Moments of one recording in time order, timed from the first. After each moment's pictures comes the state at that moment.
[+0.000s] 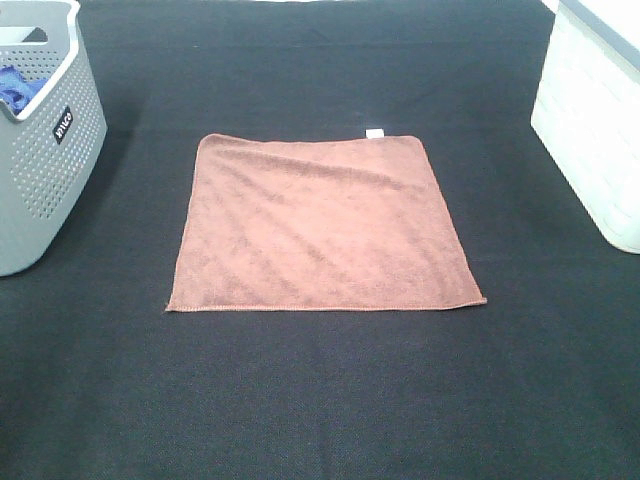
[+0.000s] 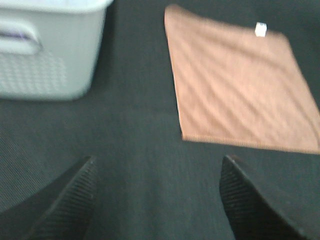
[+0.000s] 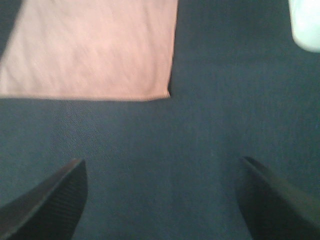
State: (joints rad) left arm -0.01 0.60 -0.50 -0.34 0.65 -0.03; right arm 0.03 0.72 -0.57 0.34 0.79 -0.12
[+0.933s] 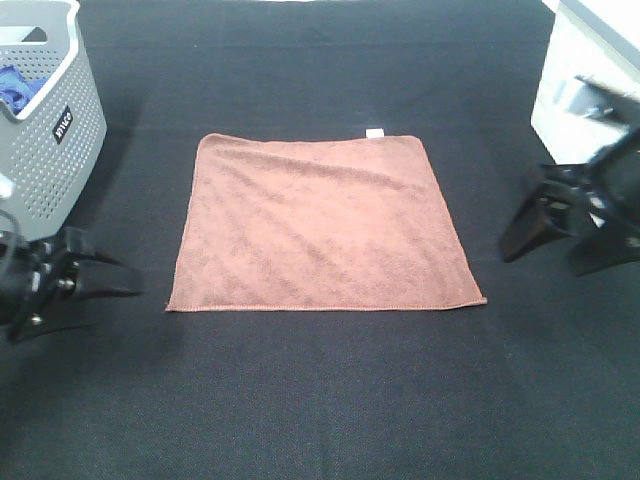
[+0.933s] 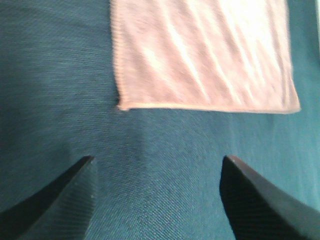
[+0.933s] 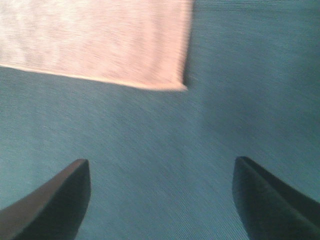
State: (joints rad) left arm -0.01 1.68 -0.50 -1.70 0.59 1.35; right arm 0.04 1.60 -0.90 0.57 0.78 -0.37
